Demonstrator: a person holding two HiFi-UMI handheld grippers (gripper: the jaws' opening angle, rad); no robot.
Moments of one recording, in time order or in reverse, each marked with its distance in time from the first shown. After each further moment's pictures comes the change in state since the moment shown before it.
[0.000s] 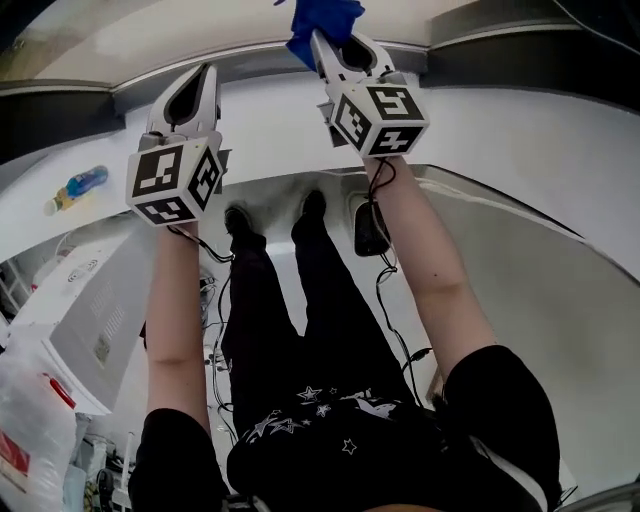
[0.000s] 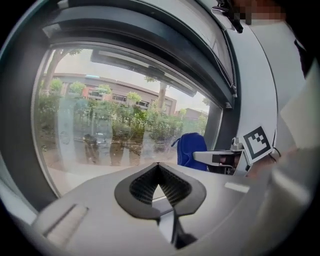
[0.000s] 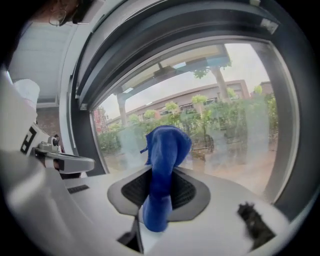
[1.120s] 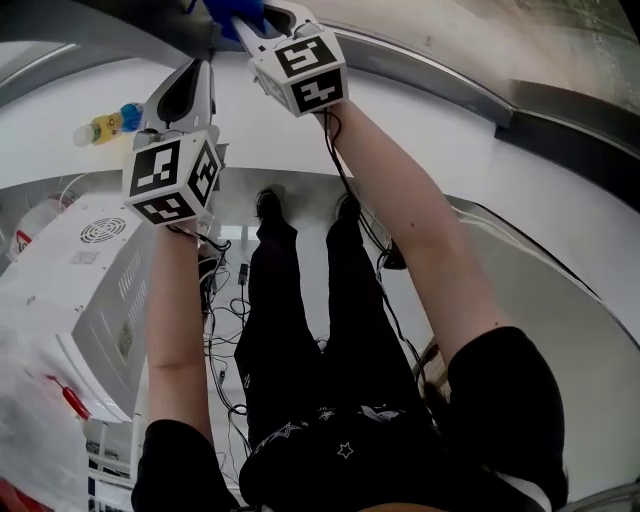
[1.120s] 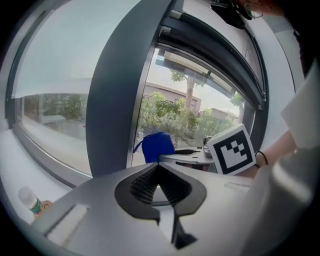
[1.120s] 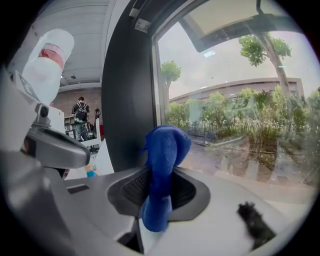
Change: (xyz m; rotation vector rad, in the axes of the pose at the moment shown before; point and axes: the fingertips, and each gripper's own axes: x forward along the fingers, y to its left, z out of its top) left arm -0.130 0.252 -0.087 -0.123 0.006 0.264; right arm 0.229 0.337 -0.102 -0.283 0.129 0.439
